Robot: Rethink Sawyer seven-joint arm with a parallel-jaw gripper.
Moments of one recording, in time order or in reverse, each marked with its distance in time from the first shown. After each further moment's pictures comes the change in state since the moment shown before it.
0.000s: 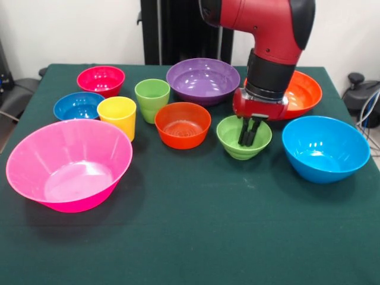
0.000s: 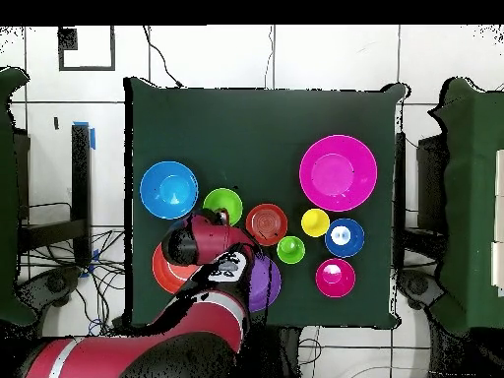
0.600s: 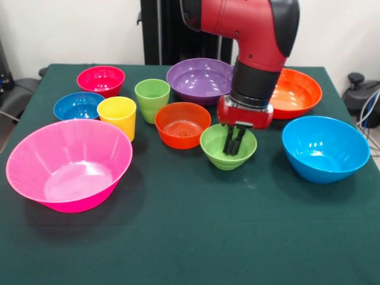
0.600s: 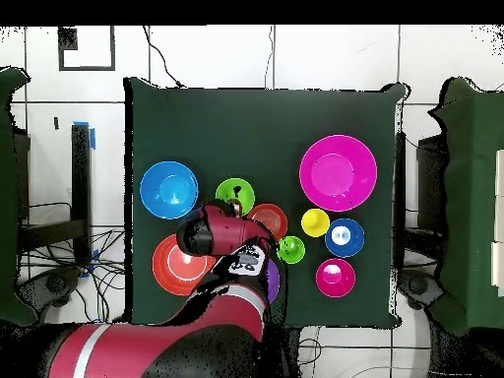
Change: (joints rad) arm -0.065 0.013 0.001 -0.039 -0.002 -0.013 0.000
